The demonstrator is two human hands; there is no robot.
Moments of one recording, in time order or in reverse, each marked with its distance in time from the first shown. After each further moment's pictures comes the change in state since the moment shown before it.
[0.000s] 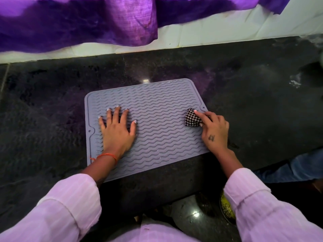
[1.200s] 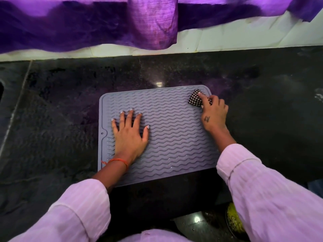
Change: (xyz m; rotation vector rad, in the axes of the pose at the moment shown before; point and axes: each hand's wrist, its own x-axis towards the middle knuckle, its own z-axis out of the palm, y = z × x) left_hand 0.000 0.002 0.000 -0.006 0.021 -0.007; right_hand 0.099 -0.032 0.032 -0.106 -0.132 0.084
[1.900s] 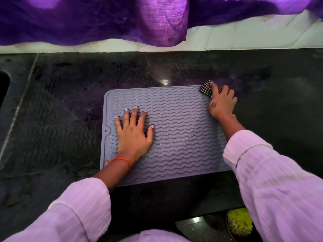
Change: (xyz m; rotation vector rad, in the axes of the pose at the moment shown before) left_hand 0.001 0.001 0.002 -0.010 0.002 -0.013; right_hand 0.049 -0.002 0.003 -0.097 -0.144 0.113
